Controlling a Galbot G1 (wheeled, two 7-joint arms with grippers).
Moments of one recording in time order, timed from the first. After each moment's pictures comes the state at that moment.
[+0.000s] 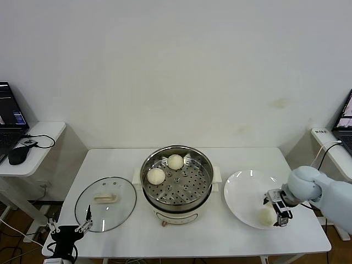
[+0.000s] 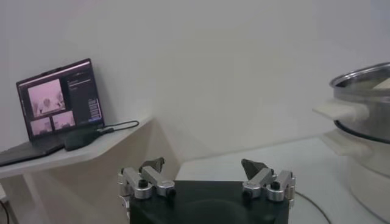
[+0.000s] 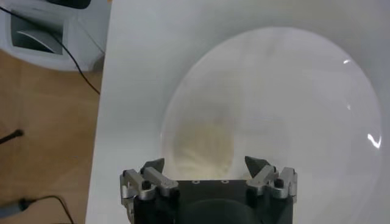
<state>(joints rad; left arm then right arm) 1.76 -1.30 -0.73 -2.05 -0.09 -0.05 -0.16 -0.21 0.43 -0.73 1.58 -0.21 -0.27 -1.10</state>
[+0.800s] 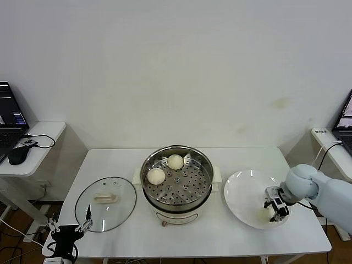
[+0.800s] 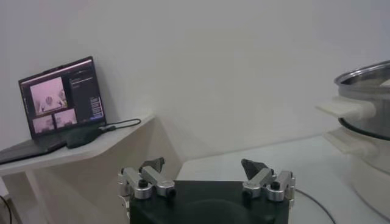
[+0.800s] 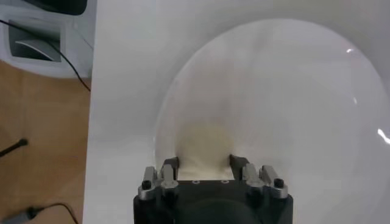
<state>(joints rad) 1.75 -1.30 -0.73 -2.05 -0.09 -0.05 -0.16 -0.18 0.44 -0.72 1.56 -0.18 -0.30 -1.13</state>
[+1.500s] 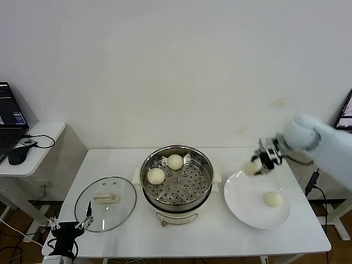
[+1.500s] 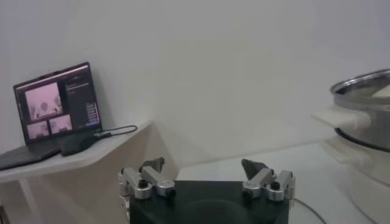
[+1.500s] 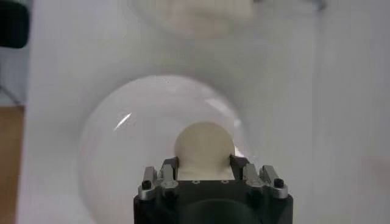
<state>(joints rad) 1.75 -1.28 -0.73 -2.06 -0.10 -0.05 -0.16 0.36 0.62 -0.92 1.50 0.03 -0.36 -1.14</state>
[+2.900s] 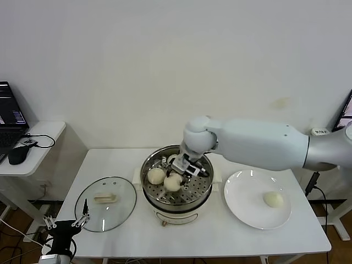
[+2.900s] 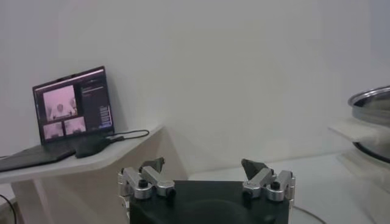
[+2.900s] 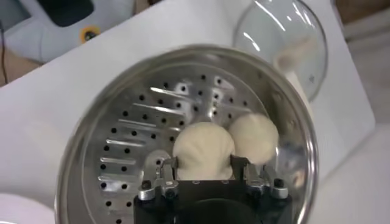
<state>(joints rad) 1.73 -1.32 -0.75 -2.06 -0.11 -0.06 -0.16 0.52 1.11 -1.29 1.55 0.02 0.05 -1.04</state>
